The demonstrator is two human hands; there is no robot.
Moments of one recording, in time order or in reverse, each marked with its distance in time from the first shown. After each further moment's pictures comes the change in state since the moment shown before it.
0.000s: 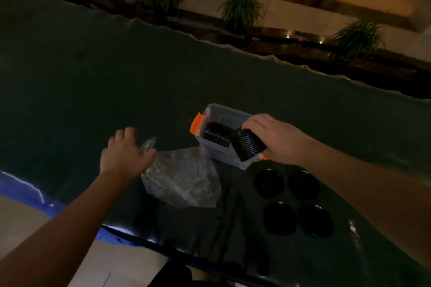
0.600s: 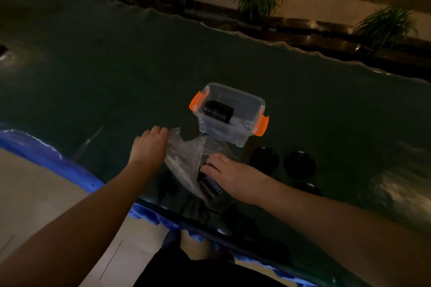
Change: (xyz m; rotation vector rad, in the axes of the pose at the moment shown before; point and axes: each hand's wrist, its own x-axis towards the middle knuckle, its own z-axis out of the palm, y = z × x) left_hand -0.080 0.064 0.034 0.278 -0.038 0.179; right_hand -0.069 -0.103 0.098 -0.043 -0.015 -0.342
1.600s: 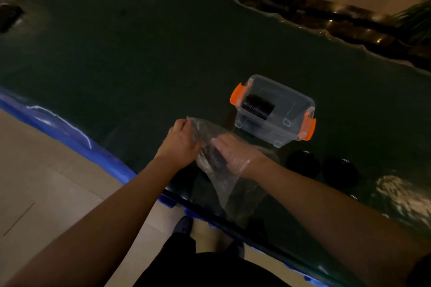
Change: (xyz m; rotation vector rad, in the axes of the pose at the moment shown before) left_hand 0.011 -0.063 0.026 -0.538 -0.136 -0.023; right_hand 0.146 0.010 0.043 0.290 -0.201 0.274
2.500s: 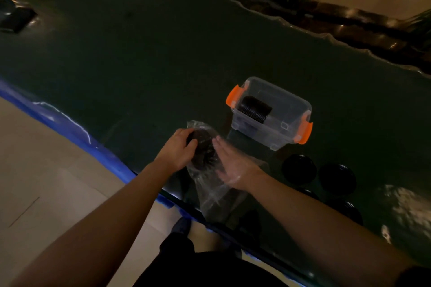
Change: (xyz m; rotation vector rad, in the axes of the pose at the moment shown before) left_hand -0.004 0.009 0.020 -0.268 -0.049 -0.175; right_hand -0.019 0.022 0.036 0.059 0.009 0.090
